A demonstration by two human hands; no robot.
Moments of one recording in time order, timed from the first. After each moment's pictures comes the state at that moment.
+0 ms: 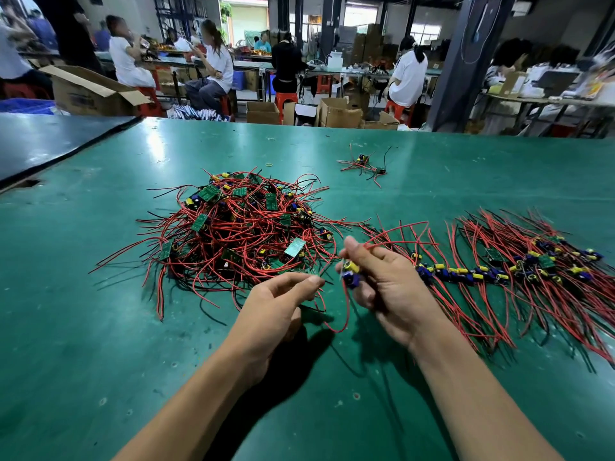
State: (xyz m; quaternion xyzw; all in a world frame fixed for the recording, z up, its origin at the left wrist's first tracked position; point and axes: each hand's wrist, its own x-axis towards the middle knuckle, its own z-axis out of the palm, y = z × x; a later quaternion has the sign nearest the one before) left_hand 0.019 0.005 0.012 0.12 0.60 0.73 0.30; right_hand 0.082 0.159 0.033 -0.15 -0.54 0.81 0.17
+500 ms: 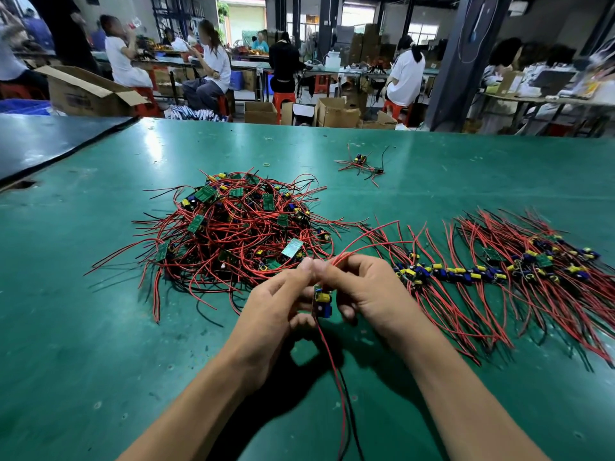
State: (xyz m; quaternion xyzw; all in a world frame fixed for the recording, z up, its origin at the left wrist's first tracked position) left_hand 0.022 0.007 0.011 0.19 0.53 0.77 0.31; right_hand 0.082 0.144 0.030 -0.11 -0.68 0.71 0.14
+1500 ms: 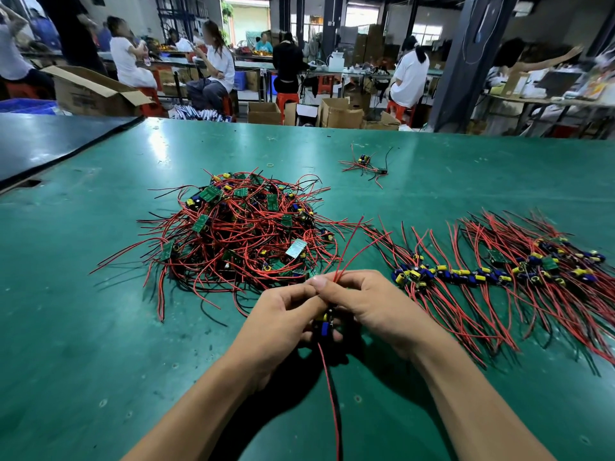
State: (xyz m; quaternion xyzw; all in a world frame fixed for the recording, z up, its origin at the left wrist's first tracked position) left_hand 0.025 0.006 0.005 0.22 0.60 0.71 0.31; right_hand 0.087 0.148 0.022 -0.10 -0.71 0.69 0.03
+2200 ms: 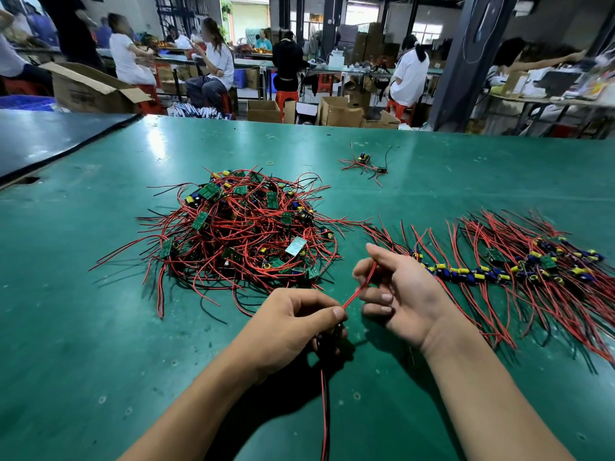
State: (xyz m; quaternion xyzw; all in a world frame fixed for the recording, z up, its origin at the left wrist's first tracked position) left_hand 0.025 0.002 0.008 0.31 0.66 0.62 0.31; right_hand 0.085 0.175 0.034 -0.26 -0.46 0.85 0.06
